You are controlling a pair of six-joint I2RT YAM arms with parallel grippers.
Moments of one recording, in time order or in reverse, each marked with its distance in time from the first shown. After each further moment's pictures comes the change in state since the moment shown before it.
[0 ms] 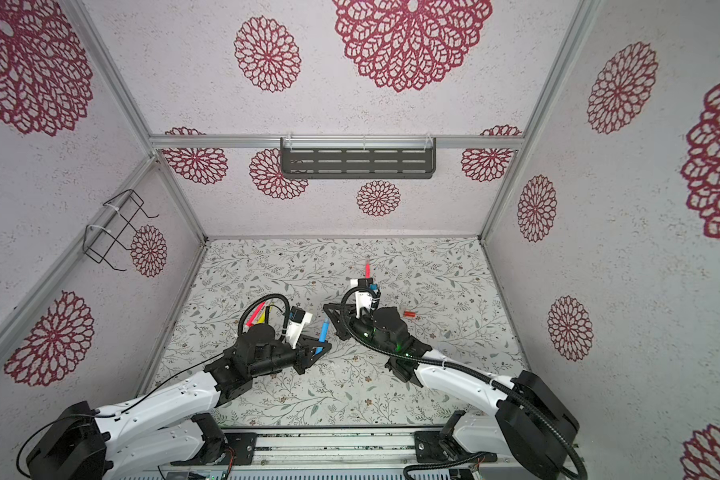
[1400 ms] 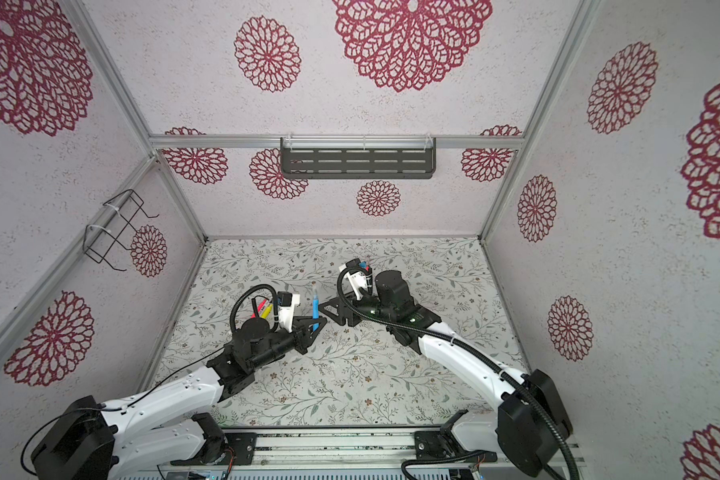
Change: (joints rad) left arm 0.017 0.045 0.019 0.191 -0.192 -0.062; right arm -0.195 0.062 0.335 -0.490 -0.515 -0.177
